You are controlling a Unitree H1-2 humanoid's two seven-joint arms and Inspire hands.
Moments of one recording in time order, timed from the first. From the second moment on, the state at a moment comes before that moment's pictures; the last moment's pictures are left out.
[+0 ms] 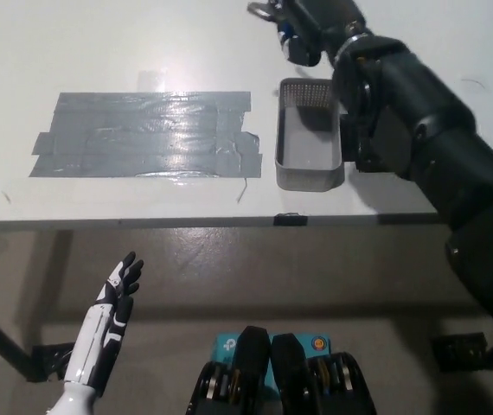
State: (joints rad) left_arm 0.05 0.13 -0.04 -0.08 0.15 -0.18 -0.03; right_arm -1.38 -0.09 0.63 1.30 -0.69 -0.09 -0.13
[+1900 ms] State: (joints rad) left_arm 0.04 0.13 -0.06 -0.11 0.17 -0.16 -0.04; right_arm -1.33 0.09 0.60 1.39 -0.68 -0.09 -0.39
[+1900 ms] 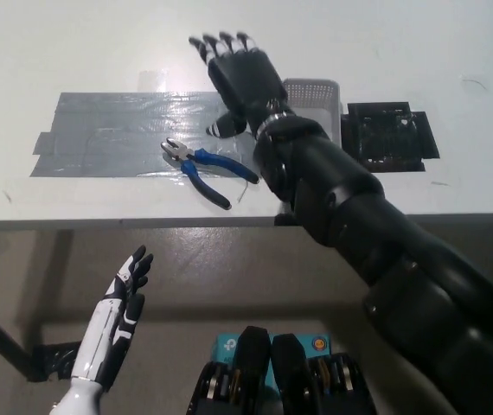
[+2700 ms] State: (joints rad) left_arm -0.10 0.13 -0.05 -0.04 0.17 -0.14 -0.03; right_arm -1.06 -0.17 0.26 0.53 -0.51 -0.16 -0.30
